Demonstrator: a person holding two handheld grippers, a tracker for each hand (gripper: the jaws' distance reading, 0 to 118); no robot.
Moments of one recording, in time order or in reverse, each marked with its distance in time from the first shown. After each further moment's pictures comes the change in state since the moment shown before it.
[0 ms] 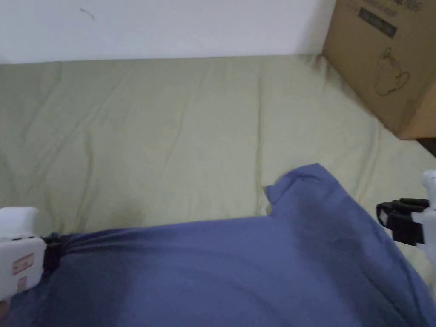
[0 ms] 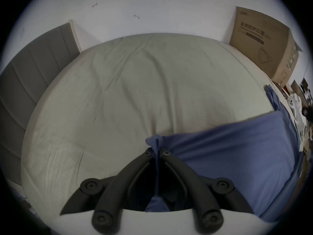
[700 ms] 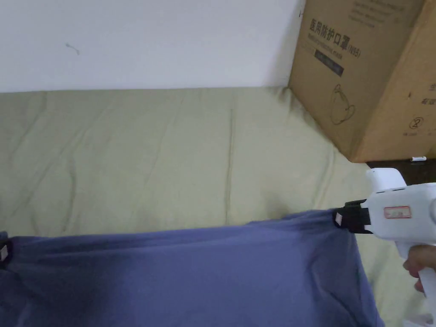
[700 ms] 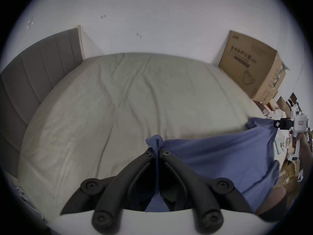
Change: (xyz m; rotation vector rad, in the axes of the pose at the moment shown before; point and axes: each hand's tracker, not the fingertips) left arm -0.014 0.020 0.141 0.128 -0.123 0.103; right arm 0.052 0.018 0.027 -0.062 0.109 -0.137
